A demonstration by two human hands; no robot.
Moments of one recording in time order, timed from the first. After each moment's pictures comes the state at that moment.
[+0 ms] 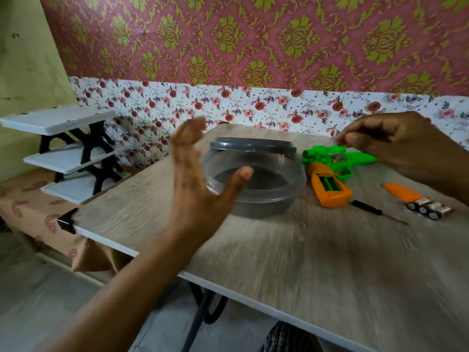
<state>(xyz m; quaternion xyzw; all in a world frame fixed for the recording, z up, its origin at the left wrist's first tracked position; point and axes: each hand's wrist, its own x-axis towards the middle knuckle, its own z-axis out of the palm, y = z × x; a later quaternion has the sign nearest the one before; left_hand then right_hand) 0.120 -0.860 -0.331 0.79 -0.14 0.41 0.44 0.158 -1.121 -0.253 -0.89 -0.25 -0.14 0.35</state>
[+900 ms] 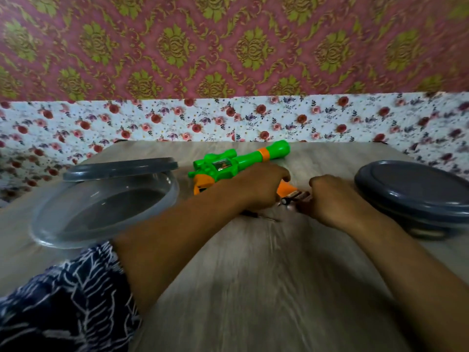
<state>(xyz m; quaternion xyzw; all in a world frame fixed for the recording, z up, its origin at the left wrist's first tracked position) 0.222 -1.116 -0.308 0.91 -0.40 0.02 0.08 0.159 -1.247 -0.325 -0.99 0.10 -0.10 0.05</state>
